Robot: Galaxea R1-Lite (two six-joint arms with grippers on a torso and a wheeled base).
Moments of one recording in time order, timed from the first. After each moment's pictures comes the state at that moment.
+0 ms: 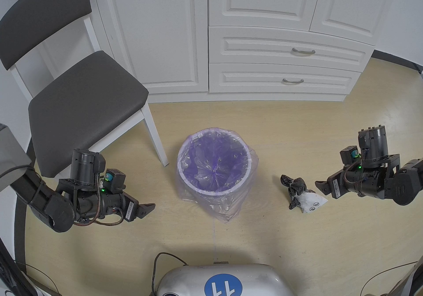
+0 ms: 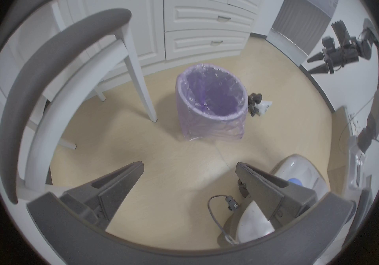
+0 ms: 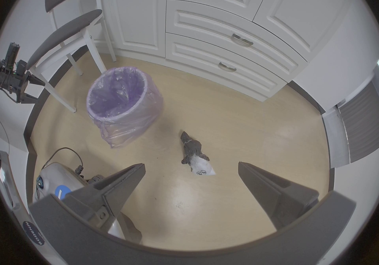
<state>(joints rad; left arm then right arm) -0.27 1.90 -0.57 -0.66 -0.14 0.22 0.29 1.71 -0.68 -0.42 -0.25 -0.20</state>
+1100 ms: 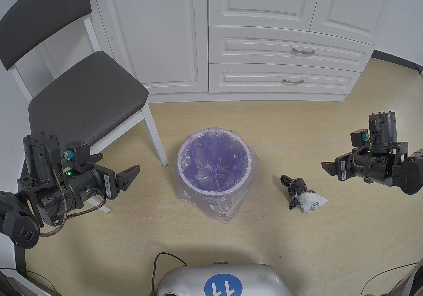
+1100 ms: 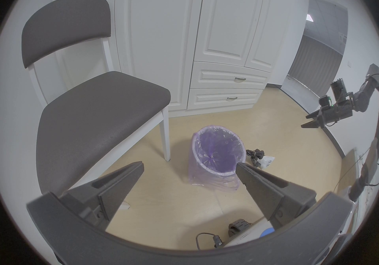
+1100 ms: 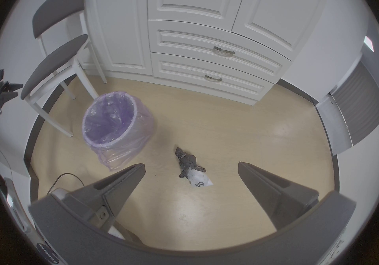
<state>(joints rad) -0.33 1.55 -0.45 -0.80 0.01 0.00 0.25 1.66 -0.74 -0.41 -0.24 -0.12</state>
